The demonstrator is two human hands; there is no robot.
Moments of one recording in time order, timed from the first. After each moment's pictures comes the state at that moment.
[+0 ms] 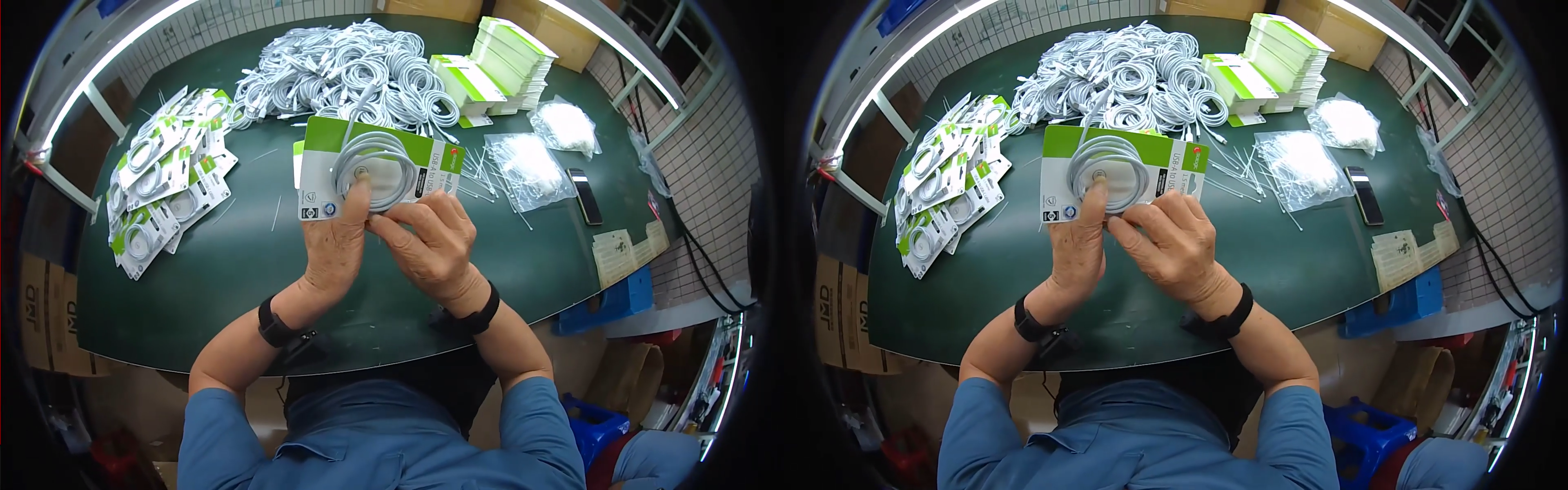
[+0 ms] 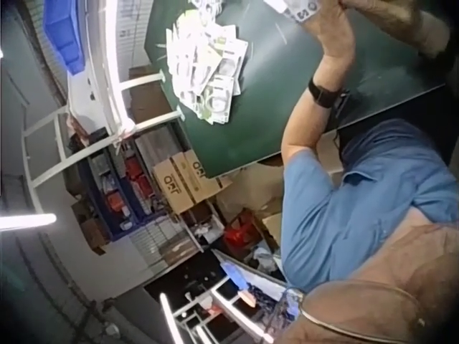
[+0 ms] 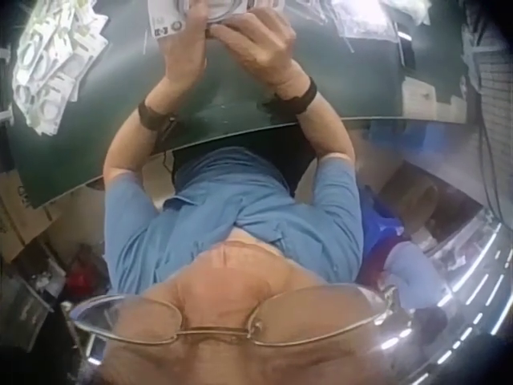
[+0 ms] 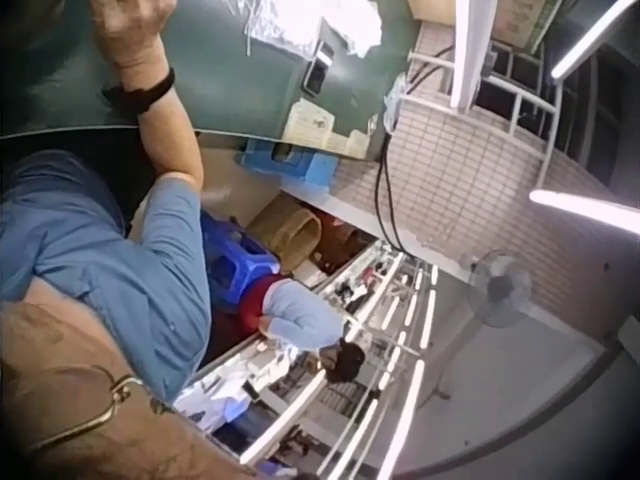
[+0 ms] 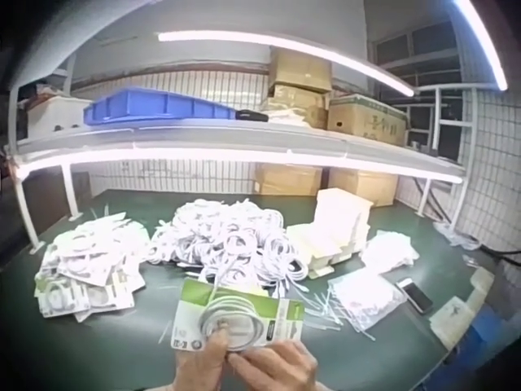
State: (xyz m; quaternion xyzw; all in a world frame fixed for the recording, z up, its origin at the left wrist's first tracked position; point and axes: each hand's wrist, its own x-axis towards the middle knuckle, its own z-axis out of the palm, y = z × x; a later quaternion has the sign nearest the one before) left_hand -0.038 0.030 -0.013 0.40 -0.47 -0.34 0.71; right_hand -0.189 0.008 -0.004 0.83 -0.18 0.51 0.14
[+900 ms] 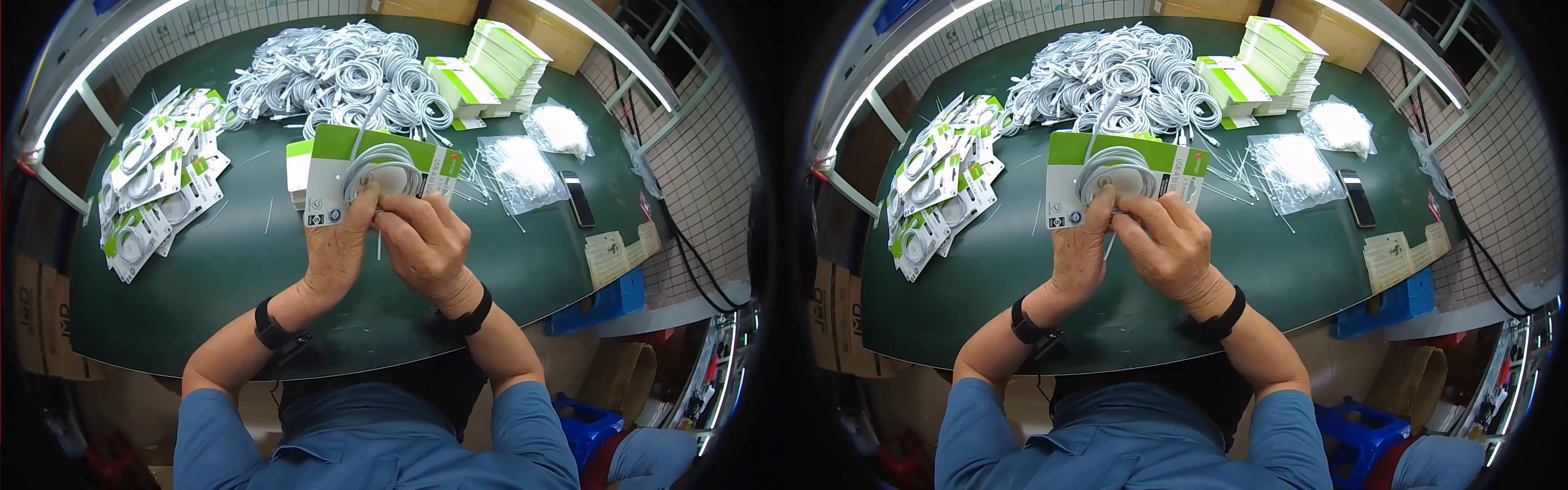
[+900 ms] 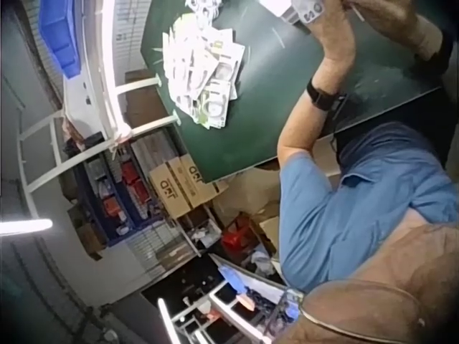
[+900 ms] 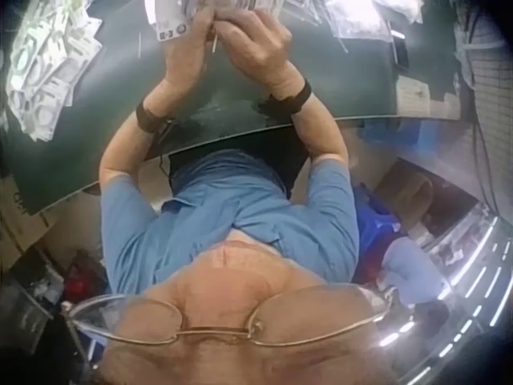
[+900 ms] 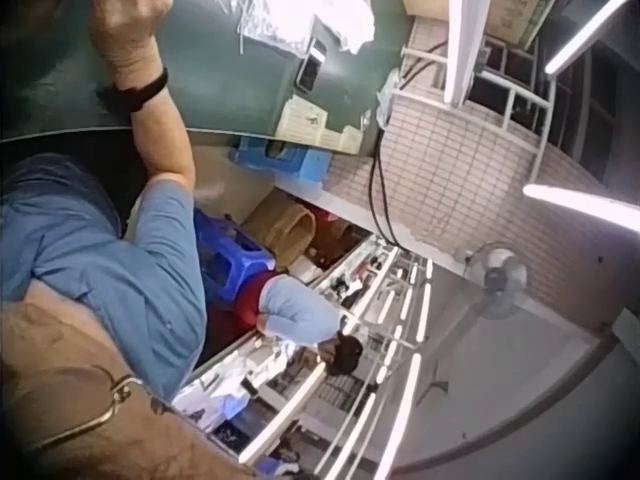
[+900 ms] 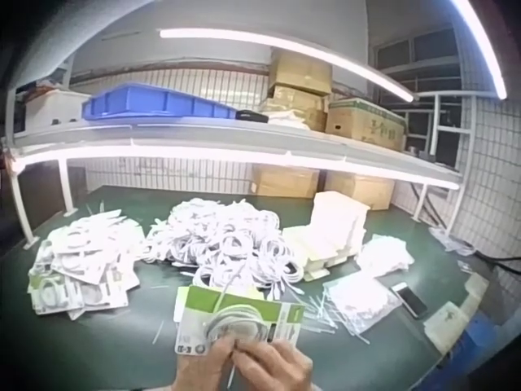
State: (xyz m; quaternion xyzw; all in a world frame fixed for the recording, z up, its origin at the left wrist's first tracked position) left_hand -0.039 0.030 -0.025 0.40 -0.48 -0.38 0.68; right_hand -0.185 0.003 -0.010 0.81 -0.21 0.54 0.14
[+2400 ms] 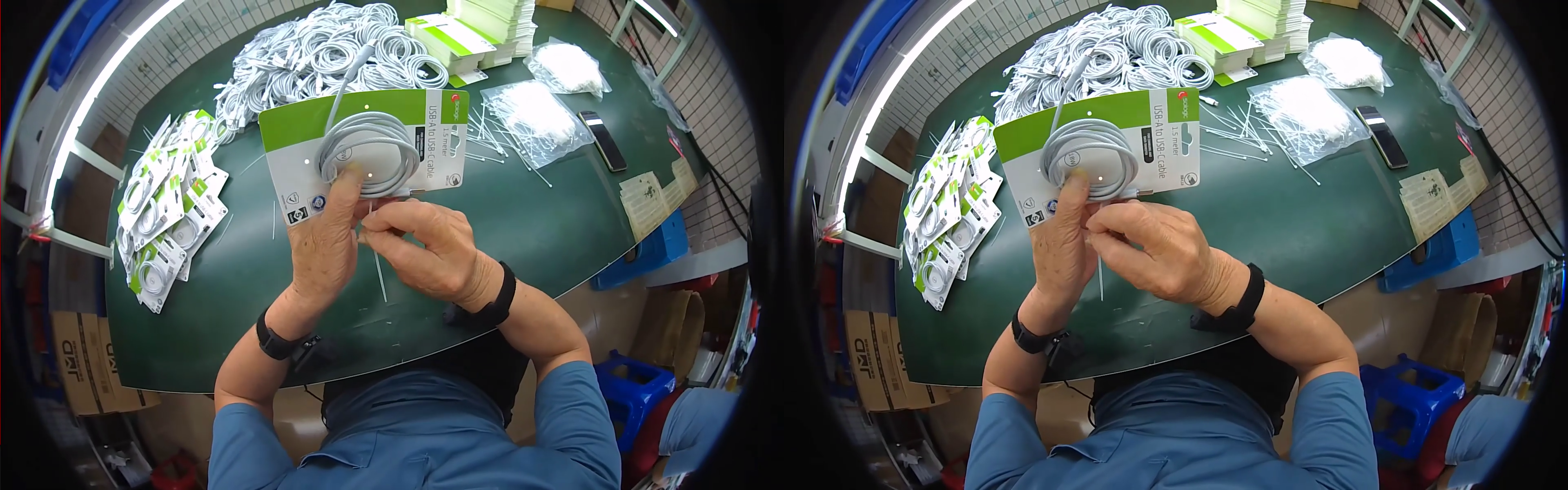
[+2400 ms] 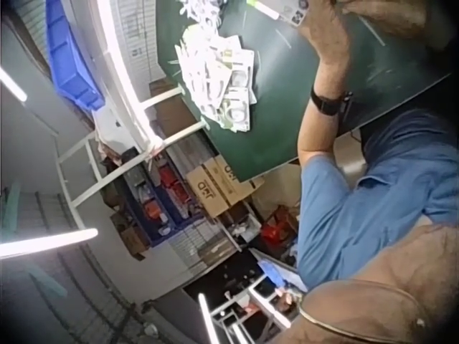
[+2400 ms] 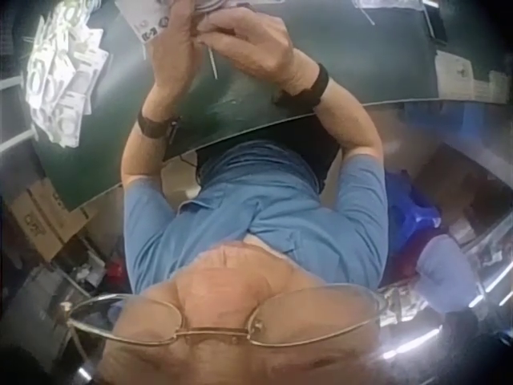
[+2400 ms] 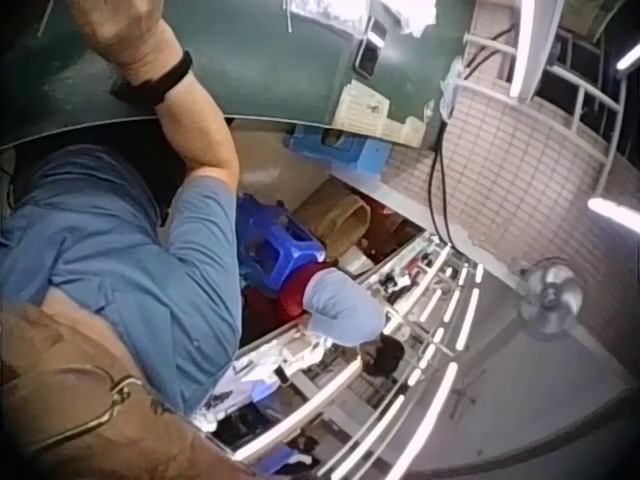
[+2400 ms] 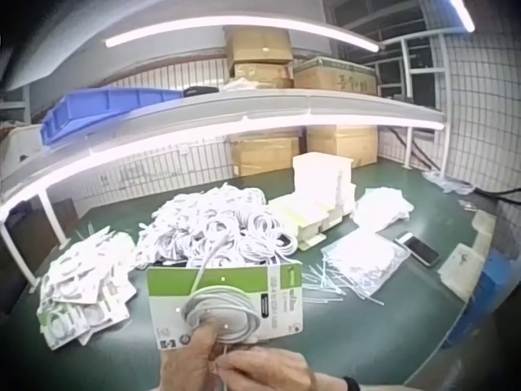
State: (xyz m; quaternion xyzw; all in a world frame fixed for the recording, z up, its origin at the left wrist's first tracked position) left_hand -0.036 0.029 -0.003 0.32 -0.43 -0.54 0.65; right_hand -0.190 0.018 -0.021 0.80 -0.14 0.58 0.01
